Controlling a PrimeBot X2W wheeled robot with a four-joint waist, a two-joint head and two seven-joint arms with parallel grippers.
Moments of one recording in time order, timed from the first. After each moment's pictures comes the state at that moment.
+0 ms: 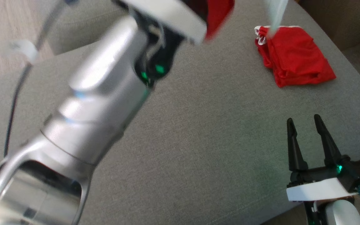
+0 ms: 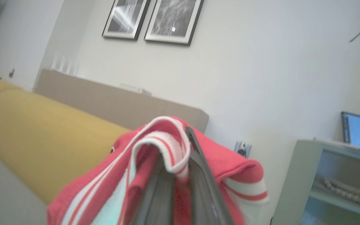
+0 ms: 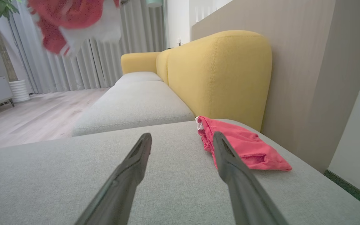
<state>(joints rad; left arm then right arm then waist) -1.14 0.04 -0.74 0.43 -1.03 -0.12 -0.09 0.04 -0.05 0.03 0.04 0.08 0.13 -0.26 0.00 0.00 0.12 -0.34</state>
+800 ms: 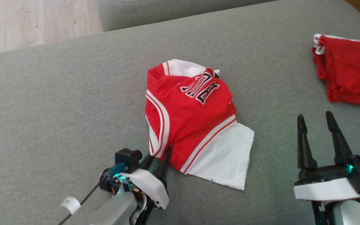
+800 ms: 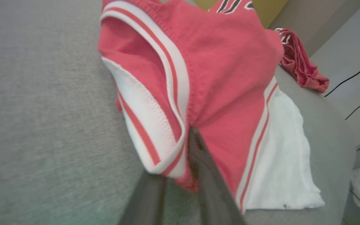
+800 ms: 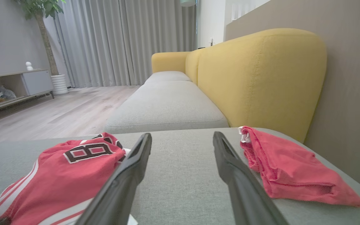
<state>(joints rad) -0.47 0.13 -0.98 0.71 -0.93 -0.05 -0.23 0.05 -0.04 -0.01 -0.01 0.07 0.13 -0.26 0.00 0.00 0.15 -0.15</state>
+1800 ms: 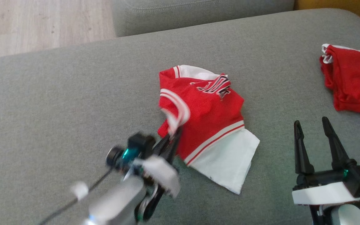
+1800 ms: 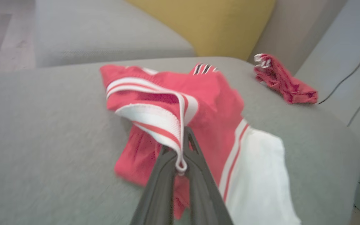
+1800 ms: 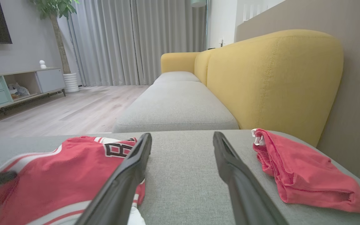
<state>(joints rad) -0.48 0.19 -1.00 0.47 -0.81 0.12 -0.15 0.07 -0.05 0.00 0.01 0.05 0.13 -0.26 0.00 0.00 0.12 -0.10</state>
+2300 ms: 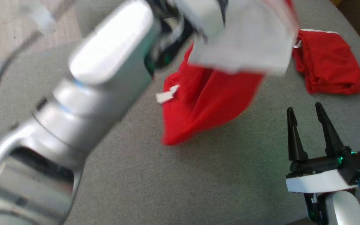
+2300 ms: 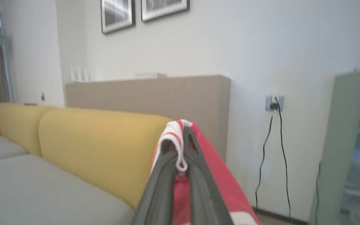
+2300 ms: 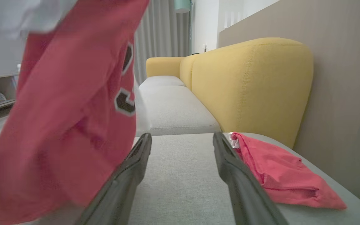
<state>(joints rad) -1.23 0.08 -0.86 0.40 -0.84 -0.06 0.07 0.00 -0.05 0.03 0.02 0.05 0.13 -0.26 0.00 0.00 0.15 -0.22</state>
